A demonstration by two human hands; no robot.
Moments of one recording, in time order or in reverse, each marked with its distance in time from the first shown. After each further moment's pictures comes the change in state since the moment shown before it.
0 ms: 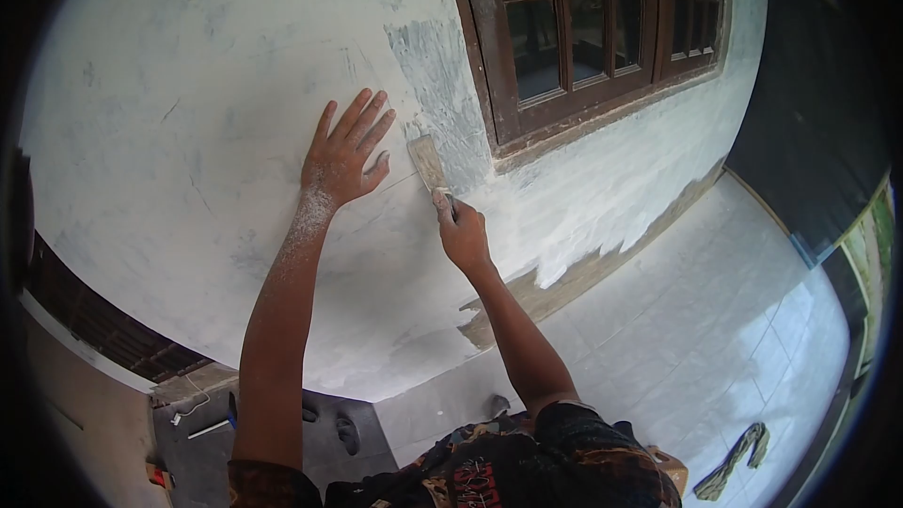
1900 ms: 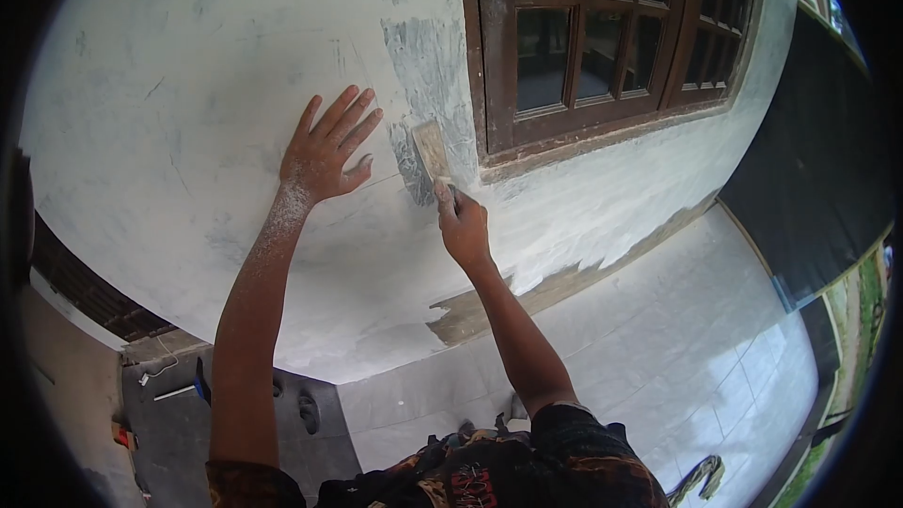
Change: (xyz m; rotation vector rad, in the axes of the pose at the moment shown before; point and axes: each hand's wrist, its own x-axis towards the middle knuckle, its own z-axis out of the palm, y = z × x) left_hand -0.002 0.003 0.001 -0.078 -0.051 -0.043; right_hand 0.030 0.008 -0.035 0.083 -0.069 -0.067
